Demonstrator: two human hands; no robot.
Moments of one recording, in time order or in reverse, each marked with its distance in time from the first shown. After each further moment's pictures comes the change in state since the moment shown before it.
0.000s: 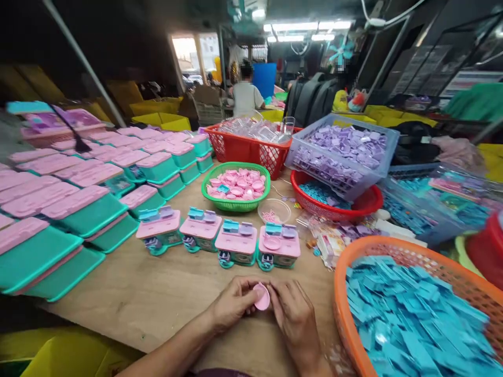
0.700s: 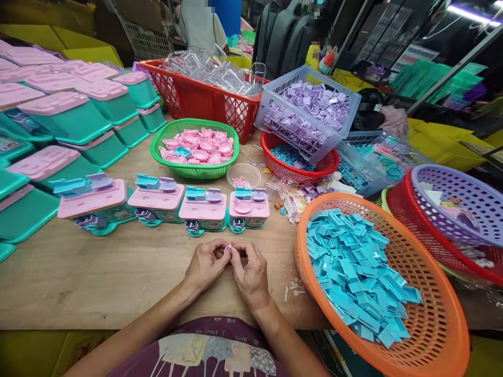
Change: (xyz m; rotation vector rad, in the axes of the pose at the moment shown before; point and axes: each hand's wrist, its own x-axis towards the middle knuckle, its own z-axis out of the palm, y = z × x) left_hand -0.002 -0.006 -0.002 0.584 0.264 0.116; right_hand -0.001 -0.036 0.026 0.386 0.097 0.505
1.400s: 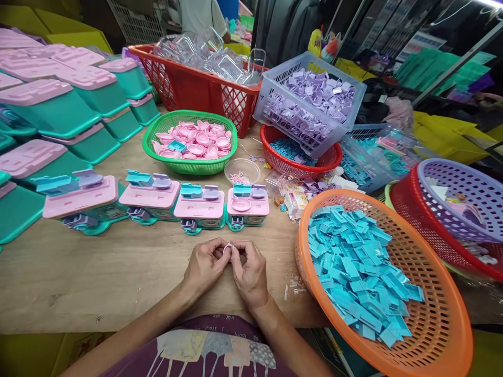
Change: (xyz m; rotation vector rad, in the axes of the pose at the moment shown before) left_hand 0.000 -0.004 0.005 0.095 0.048 0.074; right_hand -0.001 0.005 0.001 0.012 -0.001 0.053
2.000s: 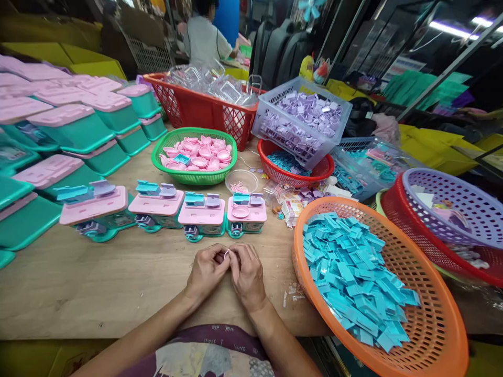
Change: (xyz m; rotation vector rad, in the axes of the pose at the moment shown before) left_hand -0.002 0.001 0.005 -0.088 0.082 0.022; right_hand 0.003 -0.006 0.000 -0.240 0.014 -0.278
